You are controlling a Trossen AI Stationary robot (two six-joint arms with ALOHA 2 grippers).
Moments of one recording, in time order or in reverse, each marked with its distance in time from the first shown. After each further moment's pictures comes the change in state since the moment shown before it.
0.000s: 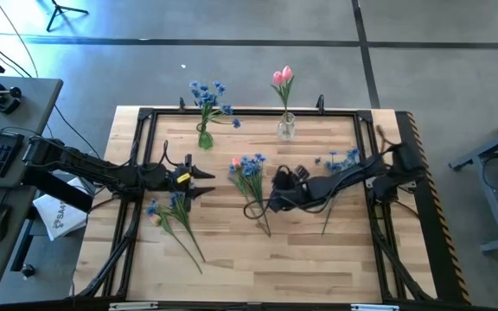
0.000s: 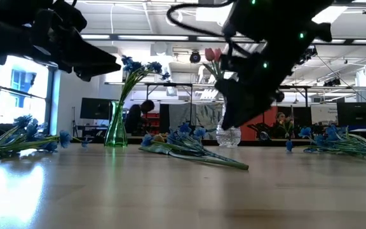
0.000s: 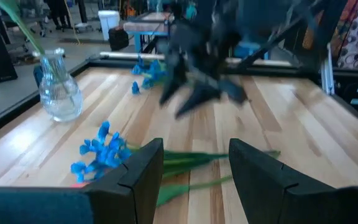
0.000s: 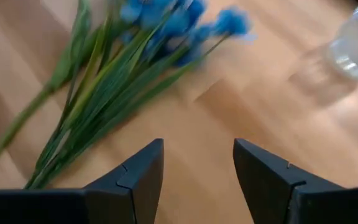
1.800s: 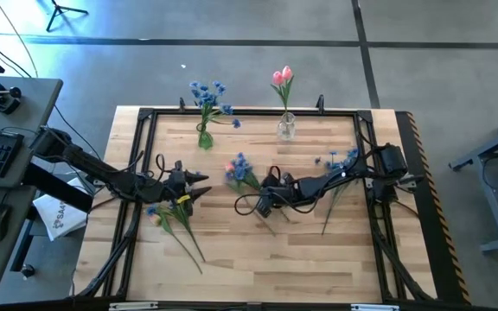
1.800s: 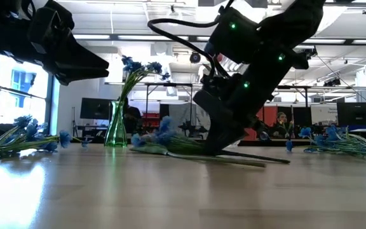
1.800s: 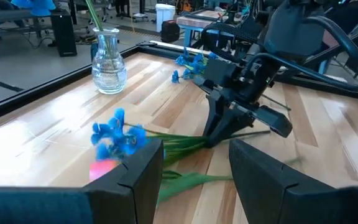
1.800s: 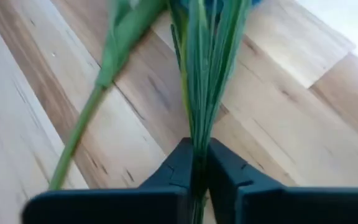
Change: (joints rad) left arm -0.260 0.005 0.001 -0.077 -0.476 -0.210; right arm -0.049 0.158 0.005 0.248 -0.263 -0.012
